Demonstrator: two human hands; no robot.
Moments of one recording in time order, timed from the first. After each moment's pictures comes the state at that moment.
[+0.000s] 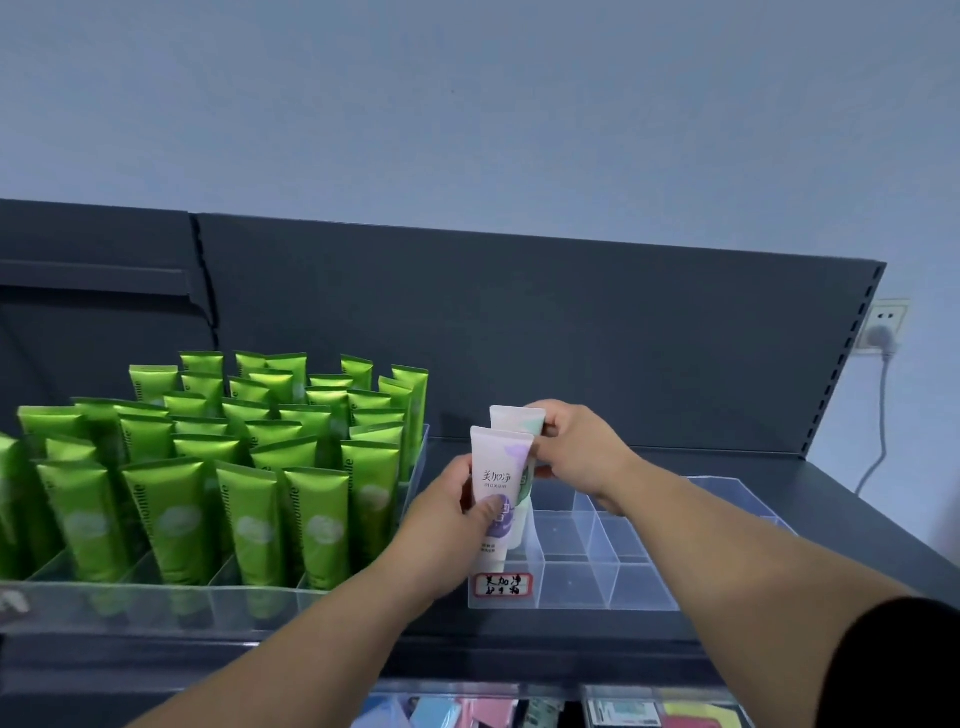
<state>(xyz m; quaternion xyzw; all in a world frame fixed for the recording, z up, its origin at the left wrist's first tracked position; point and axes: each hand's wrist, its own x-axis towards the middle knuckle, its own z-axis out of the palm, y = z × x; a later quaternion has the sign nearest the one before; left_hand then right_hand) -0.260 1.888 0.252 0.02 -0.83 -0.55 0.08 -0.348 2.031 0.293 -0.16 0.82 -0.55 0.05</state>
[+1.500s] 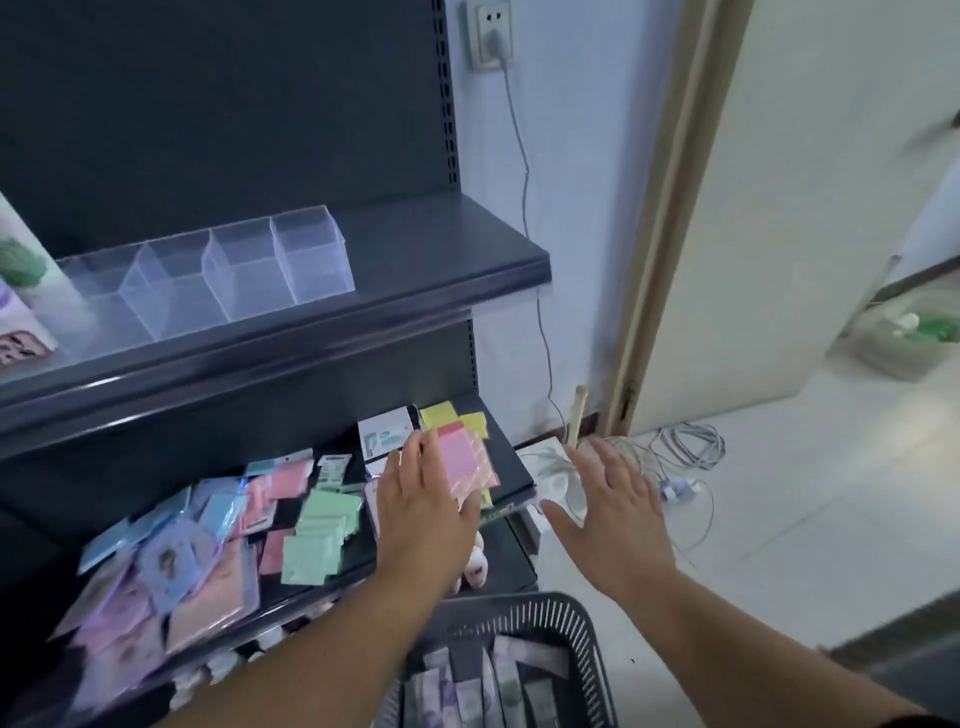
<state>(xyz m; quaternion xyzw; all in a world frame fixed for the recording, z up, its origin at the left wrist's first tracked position) -0.111 2.236 0.052 -0.07 -0.98 -0.19 0.05 -0.060 2.416 0.043 0.12 0.97 -0.22 -0.04</state>
